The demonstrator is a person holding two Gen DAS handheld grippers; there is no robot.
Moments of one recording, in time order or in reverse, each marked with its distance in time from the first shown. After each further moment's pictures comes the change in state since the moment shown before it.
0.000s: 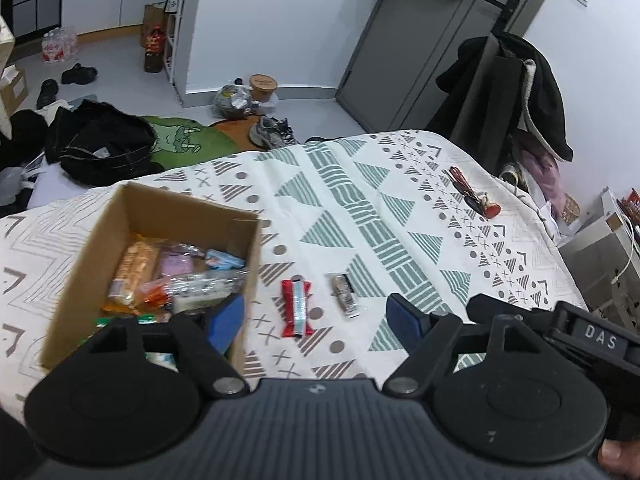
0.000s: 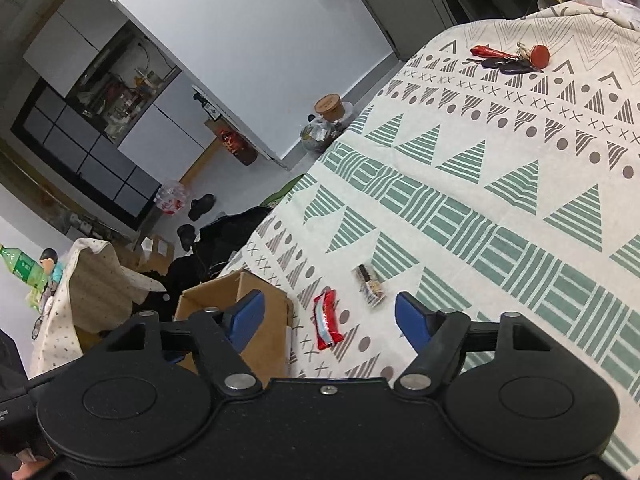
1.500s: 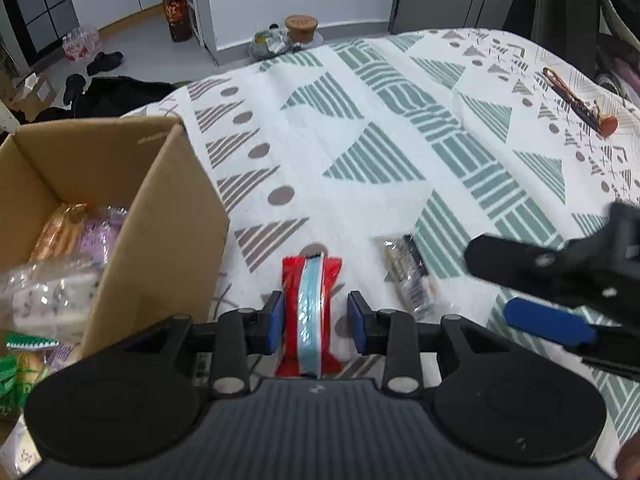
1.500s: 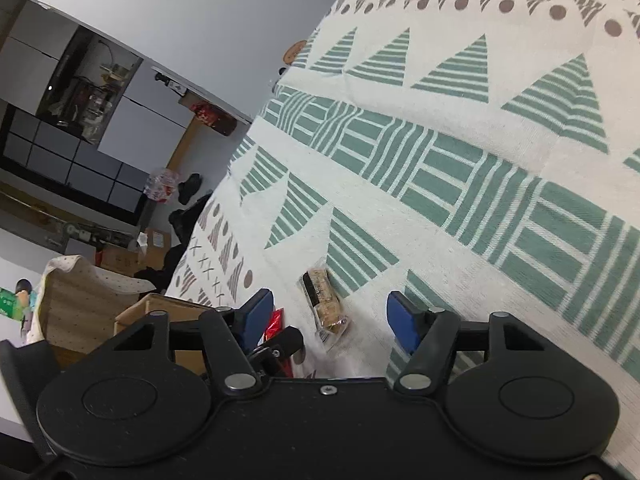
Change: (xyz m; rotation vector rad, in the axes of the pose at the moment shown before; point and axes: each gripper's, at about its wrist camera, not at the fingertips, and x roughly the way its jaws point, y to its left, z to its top) left arm 0.184 -0.026 -0.028 0.090 0.139 0.278; right arm 0.137 -0.070 0.010 0.161 0.152 0.053
